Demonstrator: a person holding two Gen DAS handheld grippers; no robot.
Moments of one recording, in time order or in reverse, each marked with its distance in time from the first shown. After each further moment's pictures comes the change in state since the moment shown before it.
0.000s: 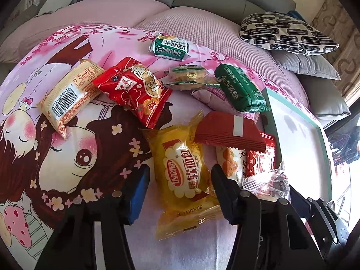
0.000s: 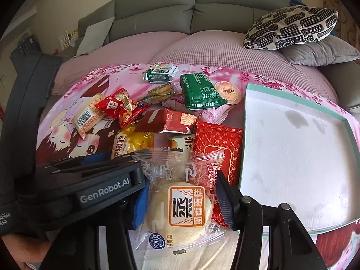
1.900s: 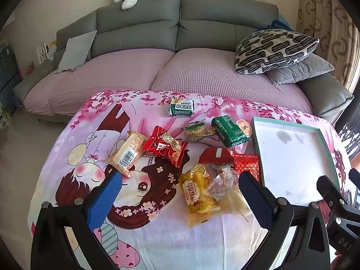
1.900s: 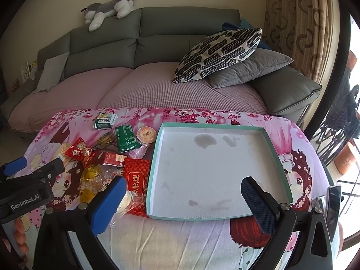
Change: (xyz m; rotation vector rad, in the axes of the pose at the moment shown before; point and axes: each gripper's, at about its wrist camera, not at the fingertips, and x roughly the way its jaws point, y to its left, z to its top) left arm -0.122 -0.039 0.008 0.176 -0.223 0.236; right arm -0.124 -0.056 0.014 0.154 -0.144 -0.297
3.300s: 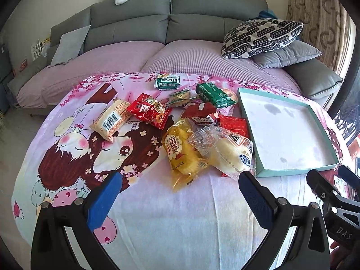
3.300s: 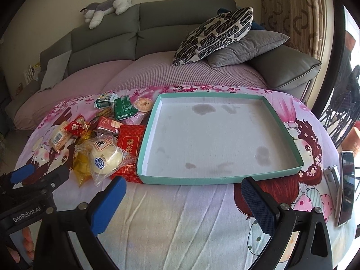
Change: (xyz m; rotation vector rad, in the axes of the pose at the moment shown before) left arm 0.000 -0.019 -0.073 0.023 0.006 -0.050; right arm 0.006 -0.021 -0.070 0.045 0.014 0.050
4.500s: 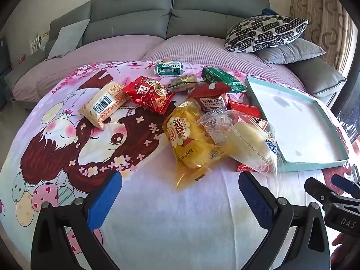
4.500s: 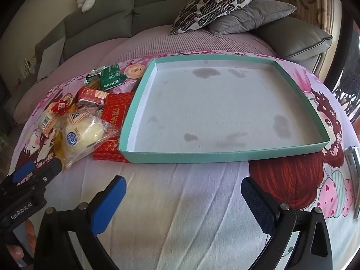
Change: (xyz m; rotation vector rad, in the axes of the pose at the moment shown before) left arm 0.043 0.012 -0.023 -0.028 -0.016 -0.025; right arm 0.057 -0.011 -0.022 0.032 0.154 0.040
